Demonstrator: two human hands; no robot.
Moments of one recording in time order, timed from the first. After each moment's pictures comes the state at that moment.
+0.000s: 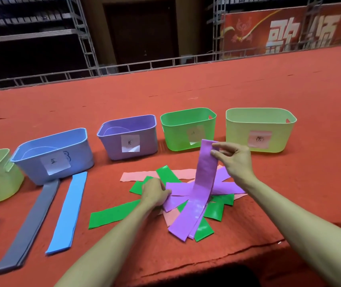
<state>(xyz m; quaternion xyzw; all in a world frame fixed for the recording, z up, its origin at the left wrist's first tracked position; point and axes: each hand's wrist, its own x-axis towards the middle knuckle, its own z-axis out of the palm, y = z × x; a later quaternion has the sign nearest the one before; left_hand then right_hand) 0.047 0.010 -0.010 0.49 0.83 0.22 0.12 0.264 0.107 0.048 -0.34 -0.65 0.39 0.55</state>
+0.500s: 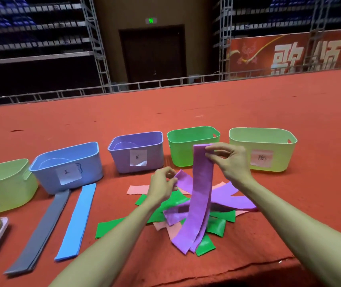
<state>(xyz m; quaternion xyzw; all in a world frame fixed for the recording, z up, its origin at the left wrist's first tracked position) 0.067 0.009 0.053 0.50 0.70 0.49 0.17 0.254 0.084 0.107 -0.23 -0.70 0.37 0.56</state>
